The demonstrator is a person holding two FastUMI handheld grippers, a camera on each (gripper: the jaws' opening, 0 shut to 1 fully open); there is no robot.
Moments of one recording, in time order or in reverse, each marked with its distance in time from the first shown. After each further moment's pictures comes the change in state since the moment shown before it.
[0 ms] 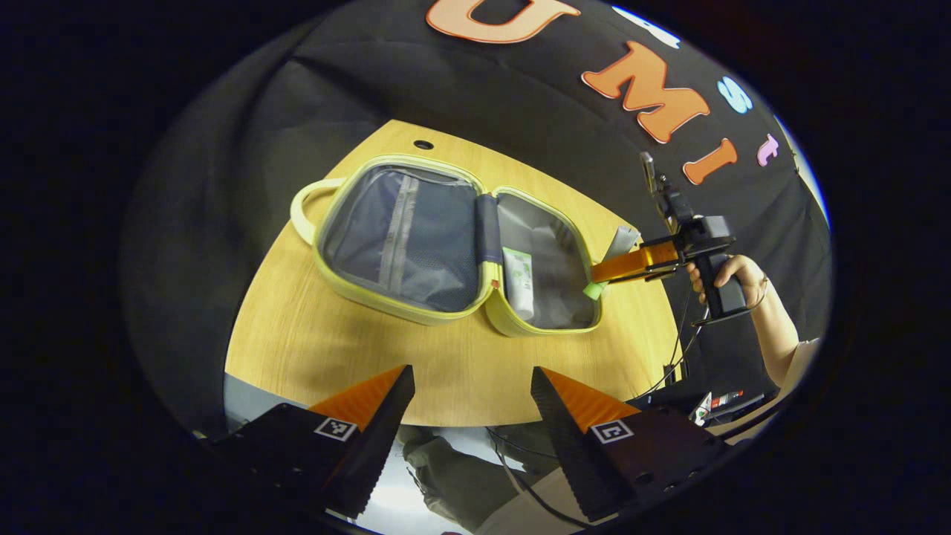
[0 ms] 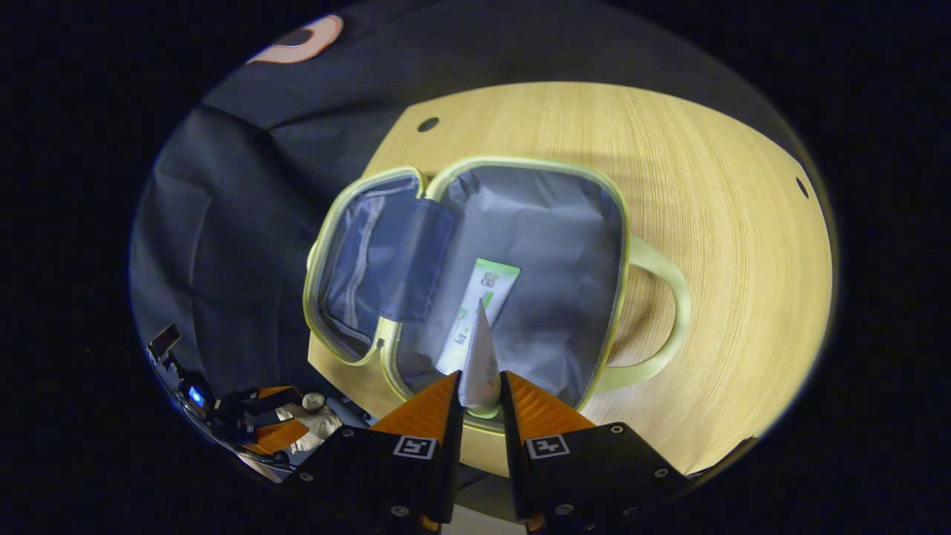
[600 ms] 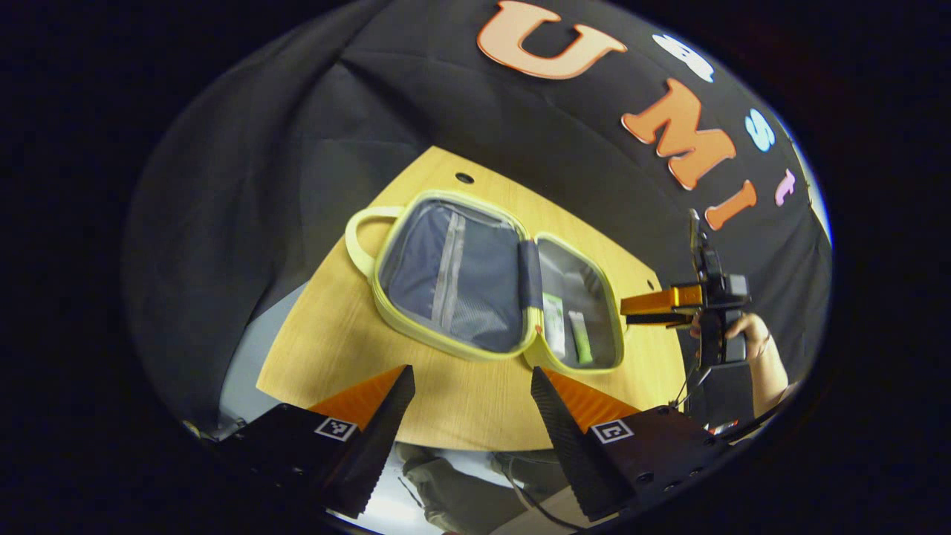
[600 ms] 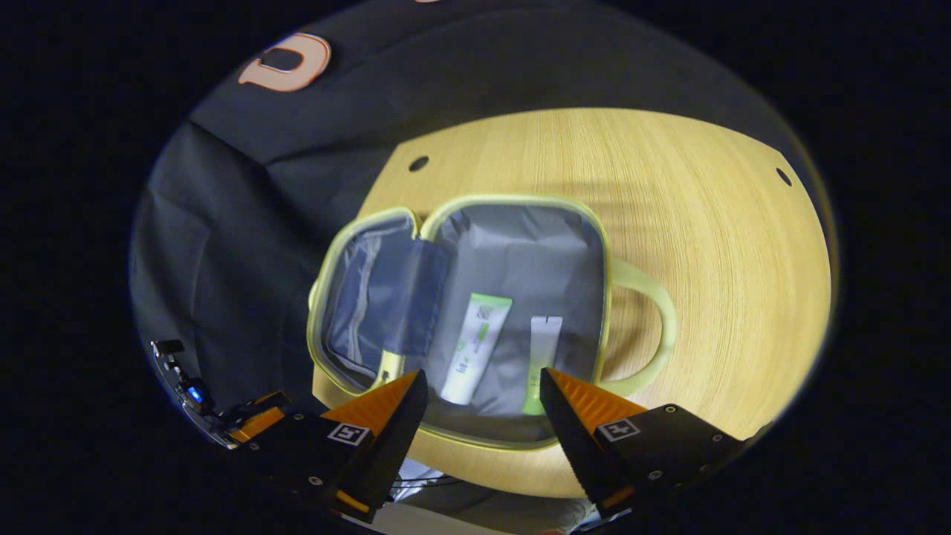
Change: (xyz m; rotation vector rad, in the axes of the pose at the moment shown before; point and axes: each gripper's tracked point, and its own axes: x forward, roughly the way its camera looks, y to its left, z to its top) left arm -0.005 0.059 0.061 -0.107 -0.168 0.045; right arm -0.033 0.014 0.042 0.049 -0.296 0.027
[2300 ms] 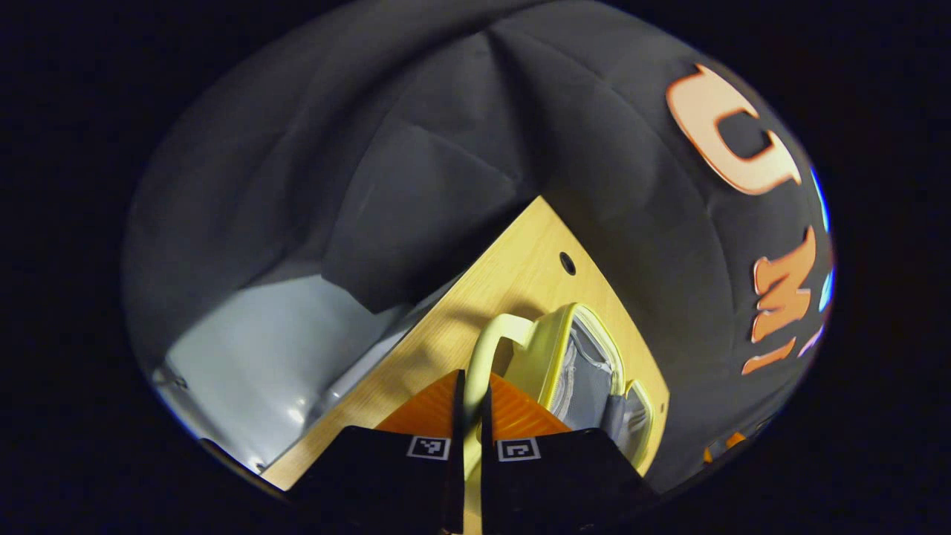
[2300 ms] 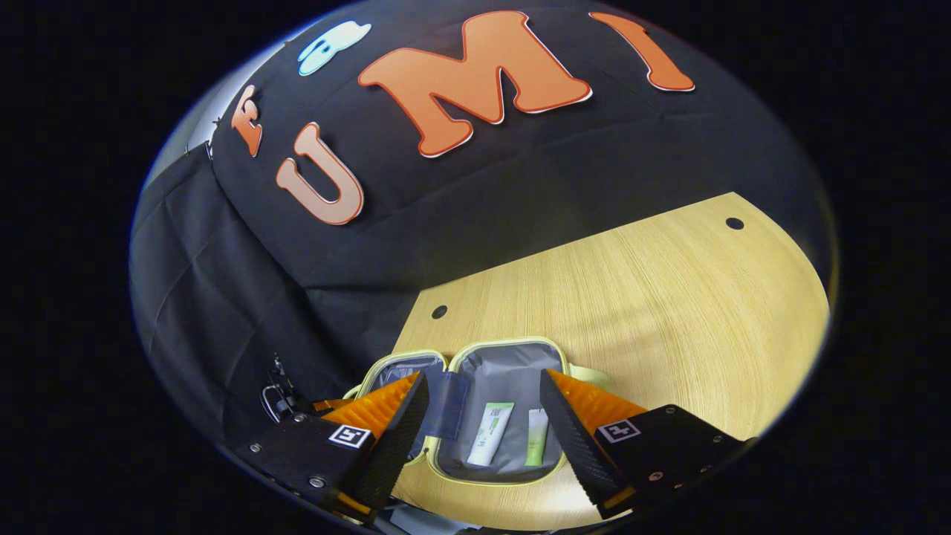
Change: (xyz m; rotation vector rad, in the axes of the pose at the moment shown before) left arm 0.135 0.113 0.145 -0.288 -0.107 0.109; right arm -0.115 -0.015 0.067 0.118 -0.504 0.049
